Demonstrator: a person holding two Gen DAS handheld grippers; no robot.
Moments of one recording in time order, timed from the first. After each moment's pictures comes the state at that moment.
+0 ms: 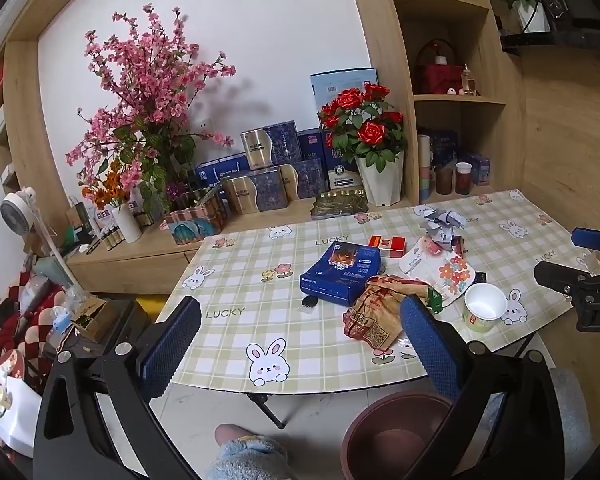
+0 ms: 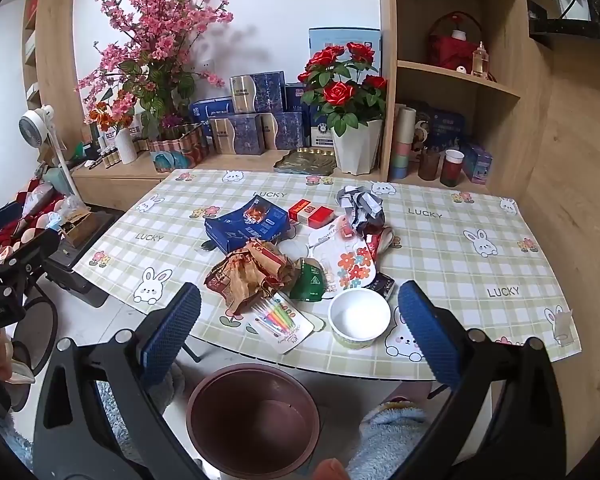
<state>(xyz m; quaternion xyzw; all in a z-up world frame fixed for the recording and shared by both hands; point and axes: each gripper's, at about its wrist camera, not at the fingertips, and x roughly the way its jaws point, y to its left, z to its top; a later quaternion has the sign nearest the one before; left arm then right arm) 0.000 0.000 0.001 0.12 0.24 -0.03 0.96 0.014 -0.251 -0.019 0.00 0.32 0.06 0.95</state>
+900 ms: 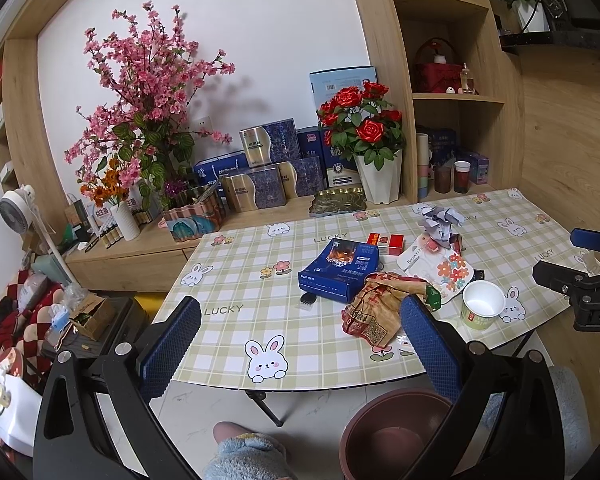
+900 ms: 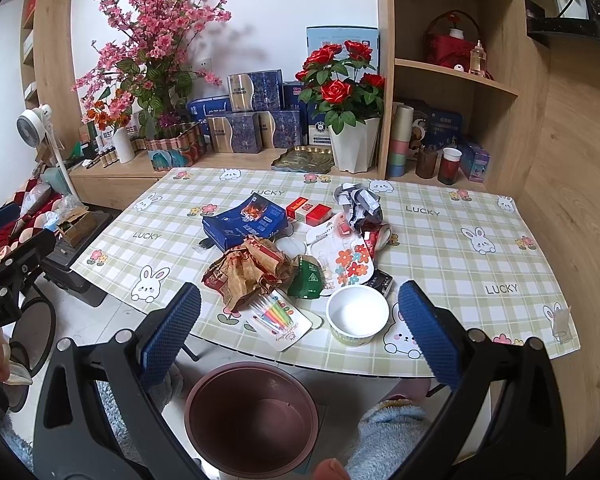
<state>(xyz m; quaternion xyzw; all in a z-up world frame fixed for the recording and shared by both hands) 0.002 -0.001 -0.006 0.11 0.24 -0.03 0.96 0.012 -0.254 -0.018 0.00 0.32 0.06 0.95</state>
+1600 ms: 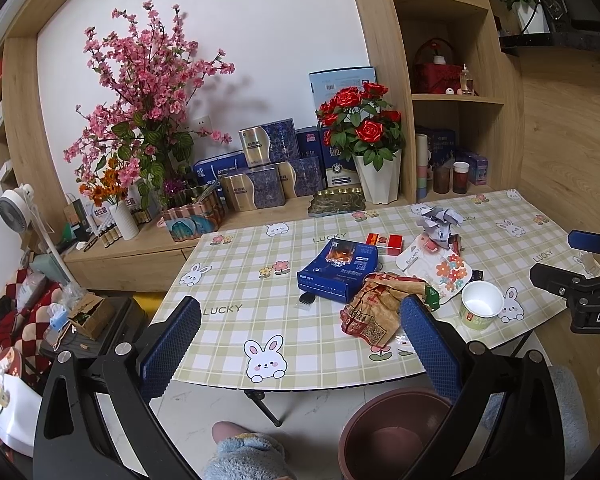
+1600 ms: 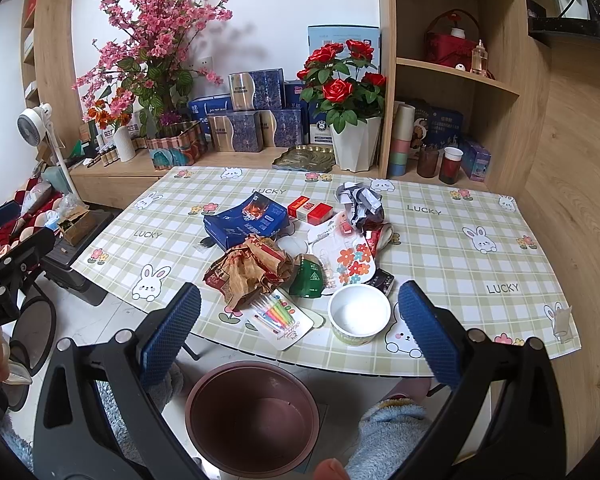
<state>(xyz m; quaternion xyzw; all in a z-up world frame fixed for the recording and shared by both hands) 0.003 -0.005 -0.021 0.11 0.24 -0.03 0.96 0.012 -0.251 -0.019 0.00 0.32 0.05 0.95</state>
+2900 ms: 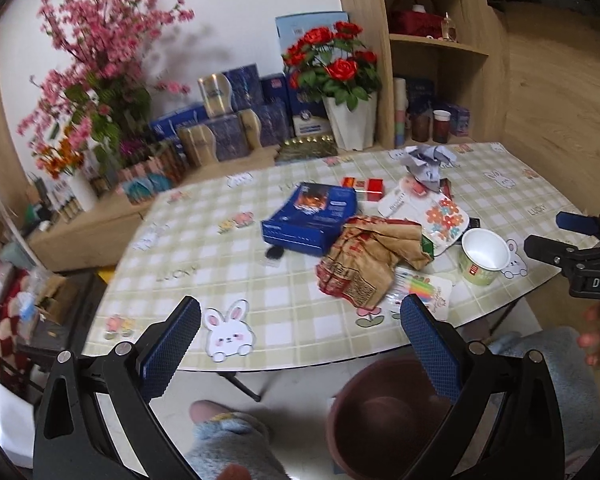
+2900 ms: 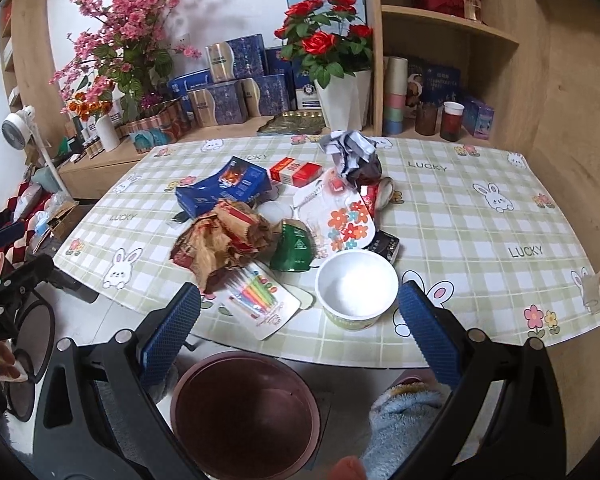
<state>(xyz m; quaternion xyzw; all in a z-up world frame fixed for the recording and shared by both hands) 0.061 -0.011 -0.094 0.11 0.32 -0.09 0.94 0.057 -0.271 -0.102 0.03 0.36 0.04 0.93</state>
